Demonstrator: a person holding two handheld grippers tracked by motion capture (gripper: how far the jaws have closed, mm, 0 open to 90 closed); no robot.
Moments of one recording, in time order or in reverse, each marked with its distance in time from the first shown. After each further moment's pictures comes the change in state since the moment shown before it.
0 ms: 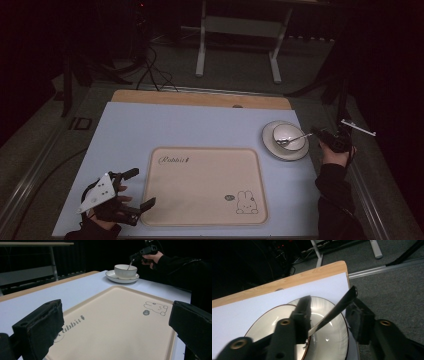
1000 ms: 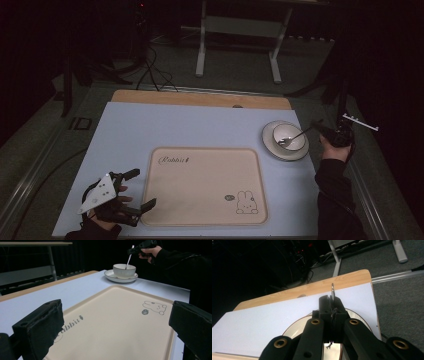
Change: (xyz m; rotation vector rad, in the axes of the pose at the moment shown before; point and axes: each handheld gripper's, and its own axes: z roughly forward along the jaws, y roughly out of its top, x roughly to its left) left arm 0.000 0.000 0.001 0.003 -0.007 0.005; right arm 0.018 0.017 -0.007 -0.026 0.149 -0.002
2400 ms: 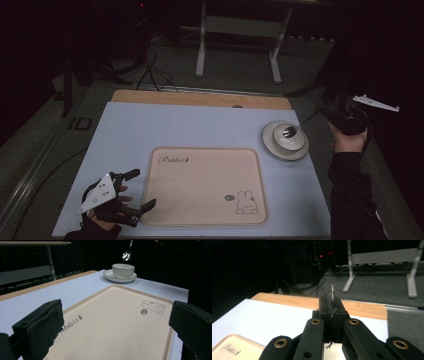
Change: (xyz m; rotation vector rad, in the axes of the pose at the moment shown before) left arm 0.000 0.000 0.000 0.001 -0.010 -0.004; right arm 0.079 0.057 -0.047 -0.019 0.105 -0.285
